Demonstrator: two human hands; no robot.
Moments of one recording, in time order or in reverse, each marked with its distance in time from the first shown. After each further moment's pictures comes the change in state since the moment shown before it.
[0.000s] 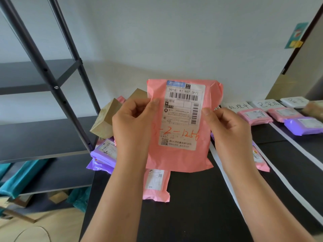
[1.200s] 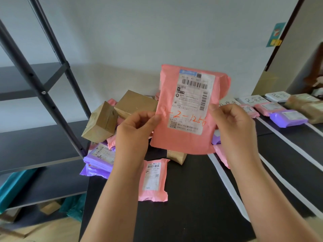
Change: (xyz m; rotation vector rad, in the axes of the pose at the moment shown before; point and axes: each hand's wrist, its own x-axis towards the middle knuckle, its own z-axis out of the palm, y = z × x) left_hand 0.001 -0.023 -0.011 -0.052 -0.257 -0.142; right_hand 0.002 -0.004 -0.013 -0.016 0.140 0.152
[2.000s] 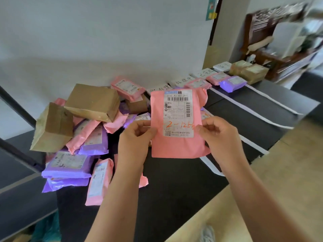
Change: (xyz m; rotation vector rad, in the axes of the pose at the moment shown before) left_hand -0.016 -0.073 0.034 0.136 -0.306 -0.140; right_hand -0.066 0.060 -0.049 -0.281 0.136 0.257
